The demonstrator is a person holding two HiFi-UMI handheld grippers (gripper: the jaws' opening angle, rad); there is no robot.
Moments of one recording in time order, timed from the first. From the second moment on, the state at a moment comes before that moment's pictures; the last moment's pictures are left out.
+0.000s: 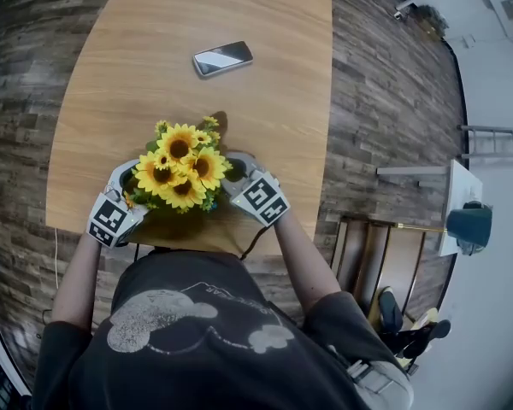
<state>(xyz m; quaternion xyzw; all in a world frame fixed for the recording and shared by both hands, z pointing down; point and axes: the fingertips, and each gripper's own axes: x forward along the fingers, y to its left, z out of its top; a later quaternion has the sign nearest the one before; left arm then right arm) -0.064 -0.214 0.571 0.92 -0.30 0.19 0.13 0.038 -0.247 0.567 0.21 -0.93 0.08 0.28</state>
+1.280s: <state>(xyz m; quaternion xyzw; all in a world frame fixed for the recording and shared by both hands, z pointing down) -0.055 -0.188 0.574 0.86 -0.46 0.17 0.14 0.085 -0.184 0.553 0.38 -0.89 0.14 0.21</state>
